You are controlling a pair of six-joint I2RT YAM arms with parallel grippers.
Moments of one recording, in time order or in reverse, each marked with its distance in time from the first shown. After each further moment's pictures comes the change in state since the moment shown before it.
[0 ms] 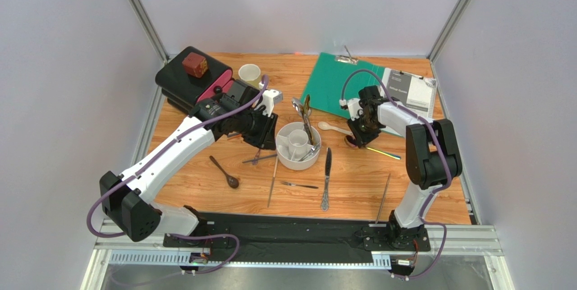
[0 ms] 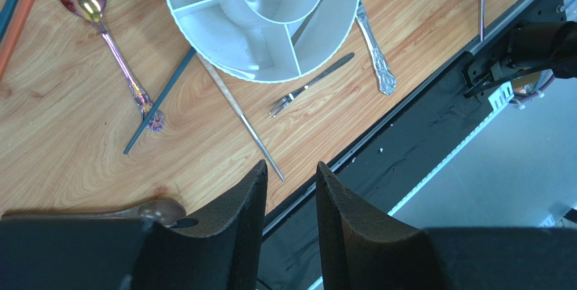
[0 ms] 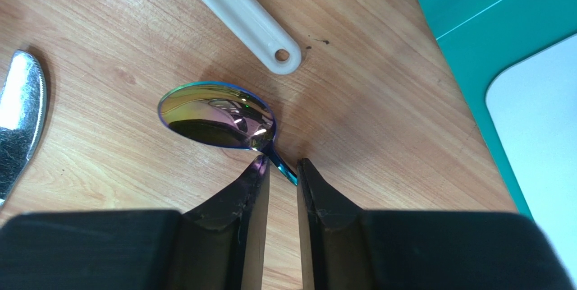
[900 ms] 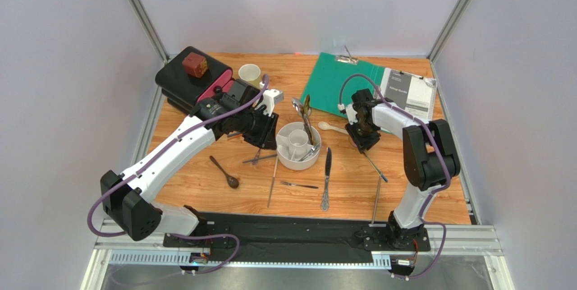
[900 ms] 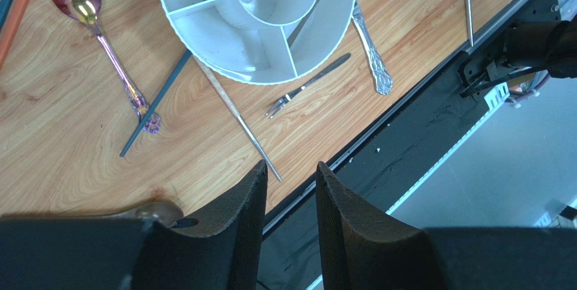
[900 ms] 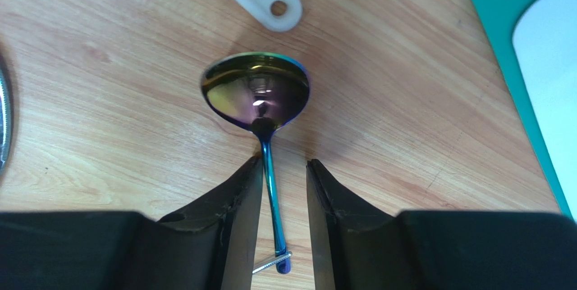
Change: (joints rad) left arm 0.000 0.007 0.006 0.001 0.010 -0.001; right arm 0.059 0.000 0.002 -0.081 0.141 0.100
